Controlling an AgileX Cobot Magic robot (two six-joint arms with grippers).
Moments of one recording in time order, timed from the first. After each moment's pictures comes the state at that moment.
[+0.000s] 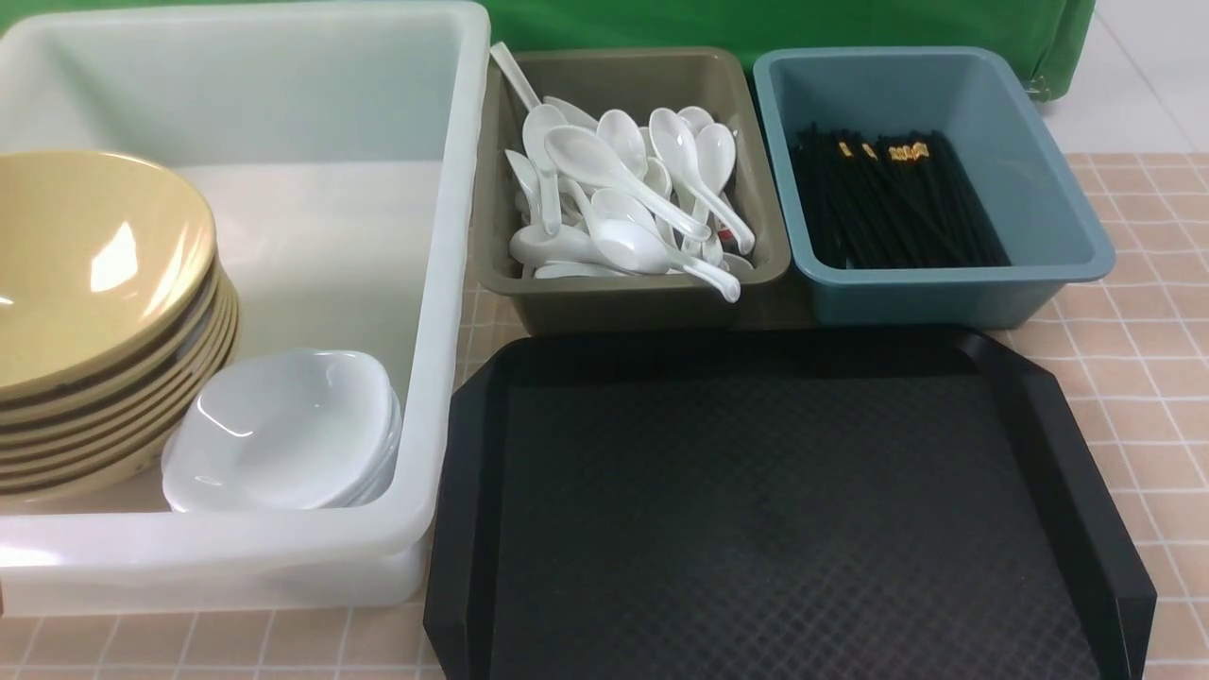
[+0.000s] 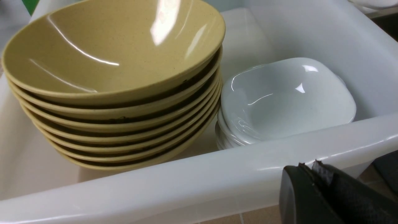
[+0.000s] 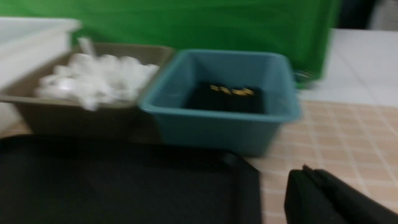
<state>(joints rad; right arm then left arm) 0.07 0.16 -0.03 -0.13 0.06 0.14 -0.02 0.11 -0.42 -0.05 0.79 0.22</state>
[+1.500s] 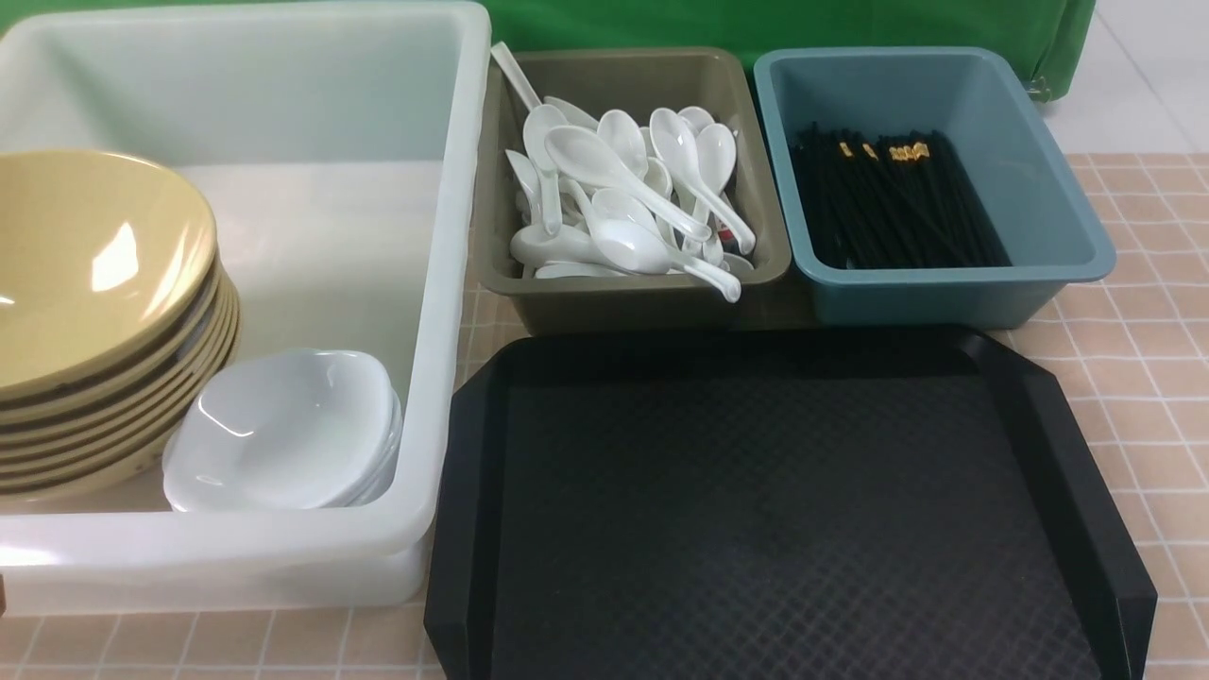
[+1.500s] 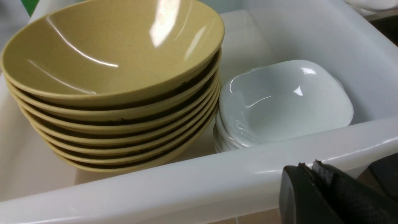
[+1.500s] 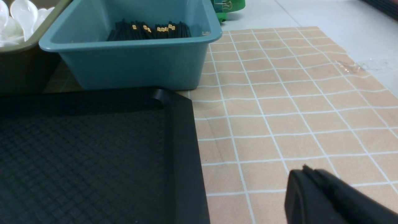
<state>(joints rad) -0.09 -0.01 0.03 -0.12 0.31 0.16 -0.02 0.11 -0.42 -0.08 0.75 0.21</state>
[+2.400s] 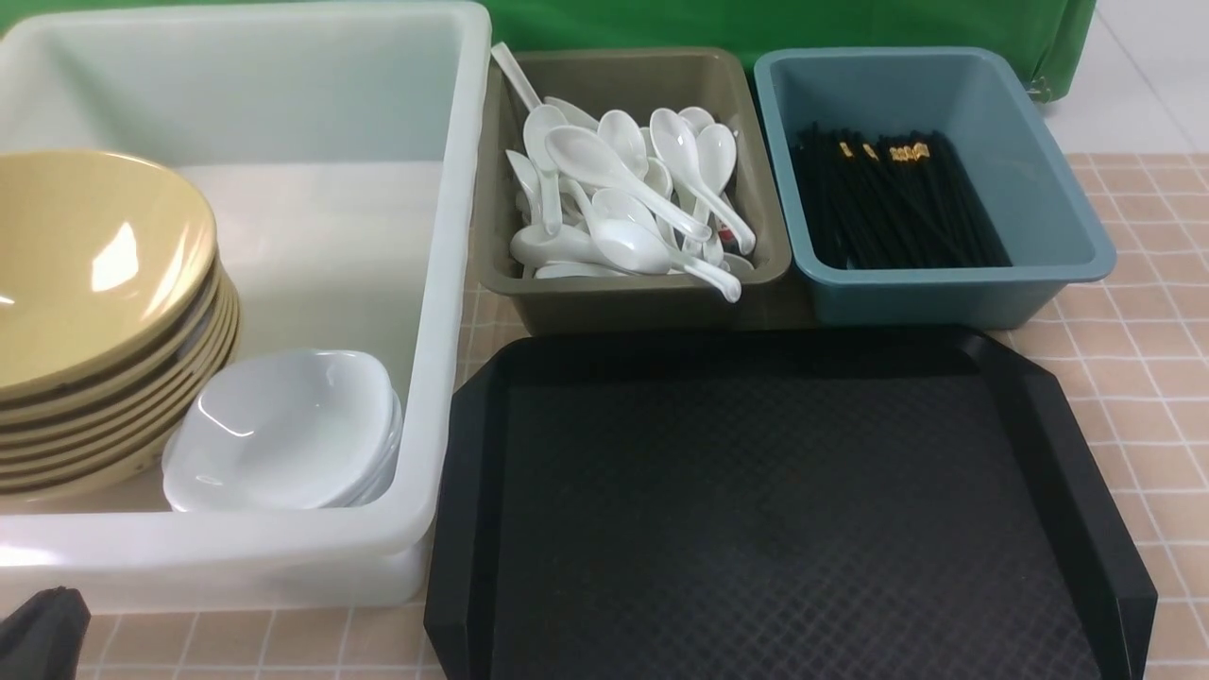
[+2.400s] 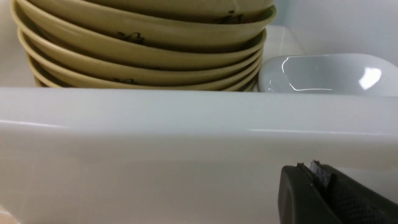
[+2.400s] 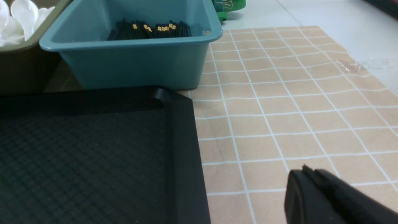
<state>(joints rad) -0.09 -0.01 0.03 -0.12 0.31 0.16 0.05 -0.01 0.03 -0.06 0.31 0.04</state>
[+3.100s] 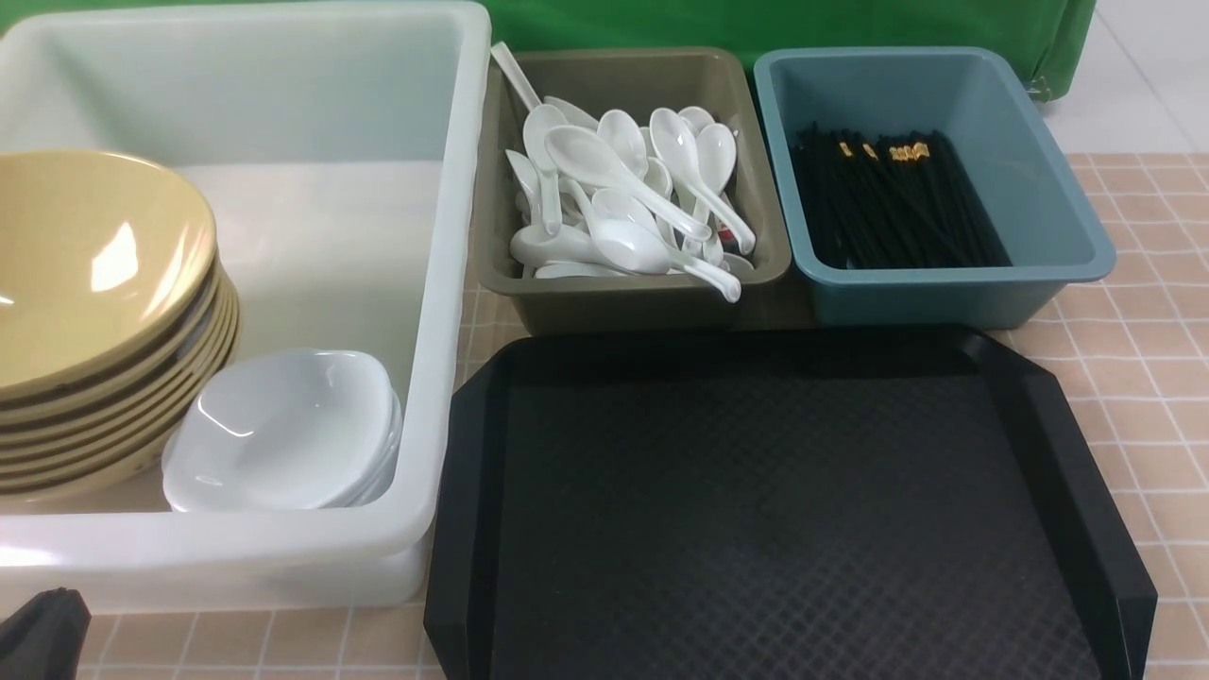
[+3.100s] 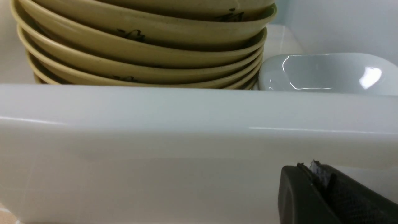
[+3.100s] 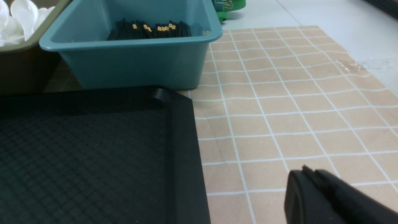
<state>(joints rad) -0.09 -0.01 0.03 -0.12 0.31 0.16 0.05 -0.01 0.03 -0.06 0.32 0.04</state>
